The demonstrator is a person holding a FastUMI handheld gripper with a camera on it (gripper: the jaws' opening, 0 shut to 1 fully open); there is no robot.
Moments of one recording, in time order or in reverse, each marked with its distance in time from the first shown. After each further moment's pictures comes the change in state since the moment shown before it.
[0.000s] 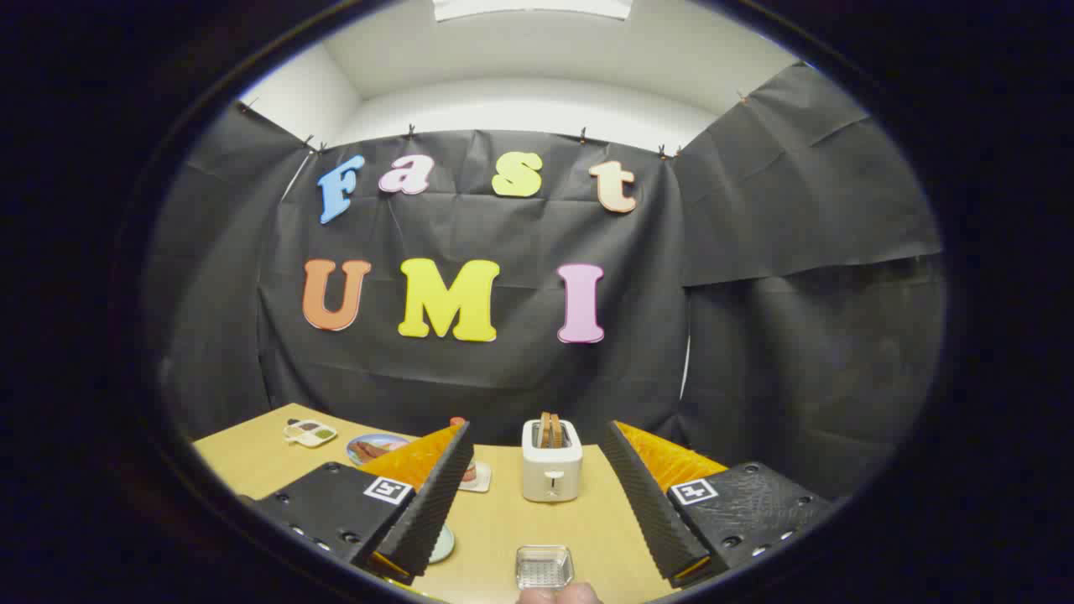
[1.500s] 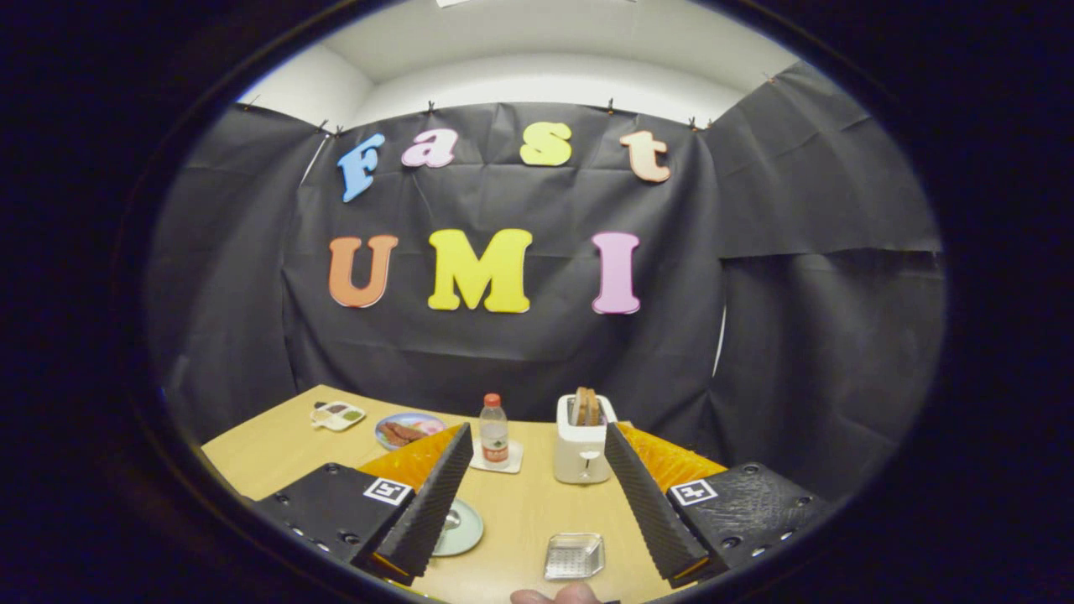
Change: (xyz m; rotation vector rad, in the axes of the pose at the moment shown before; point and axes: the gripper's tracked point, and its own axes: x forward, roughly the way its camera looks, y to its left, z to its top) arm 0.017 0.057 -0.042 -0.010 0.182 0.139
